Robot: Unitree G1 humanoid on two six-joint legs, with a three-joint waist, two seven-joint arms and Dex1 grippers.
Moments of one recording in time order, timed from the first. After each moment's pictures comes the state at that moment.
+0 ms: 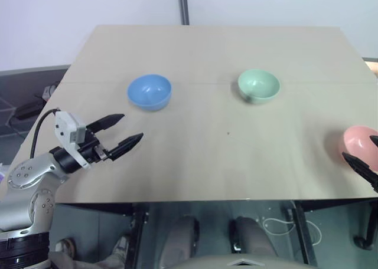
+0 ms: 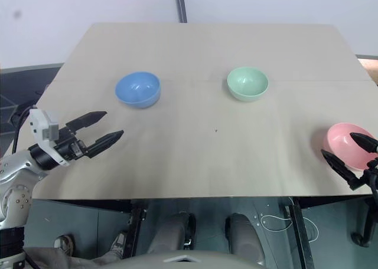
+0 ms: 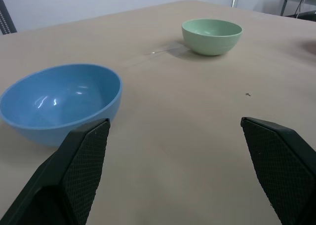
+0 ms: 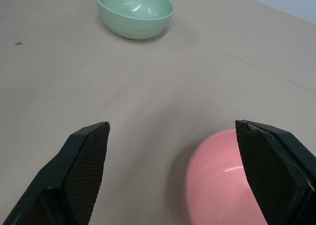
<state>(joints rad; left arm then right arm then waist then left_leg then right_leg) 0.02 0.75 0.42 -0.17 -0.64 0.27 -0.99 0.43 -0.74 -0.75 -0.42 0.56 0.32 0.82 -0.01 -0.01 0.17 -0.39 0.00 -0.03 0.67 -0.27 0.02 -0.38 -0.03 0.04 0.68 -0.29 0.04</state>
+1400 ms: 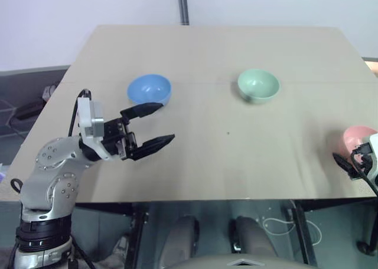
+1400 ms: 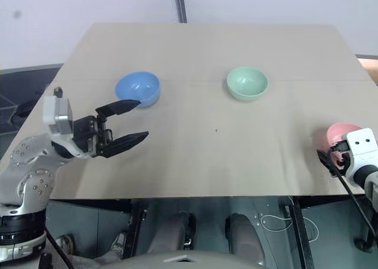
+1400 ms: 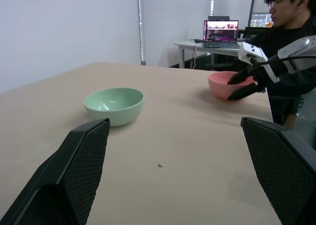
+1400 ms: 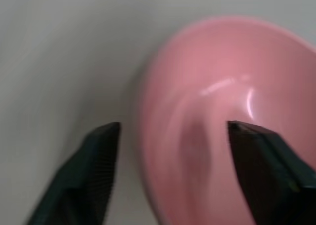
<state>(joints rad) -0.15 0.69 0.29 -0.32 -0.77 0.32 -1.13 0.17 -0.73 -0.49 -0.37 0.29 0.83 0.46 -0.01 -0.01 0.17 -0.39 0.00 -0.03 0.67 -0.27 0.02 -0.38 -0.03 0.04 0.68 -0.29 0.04</state>
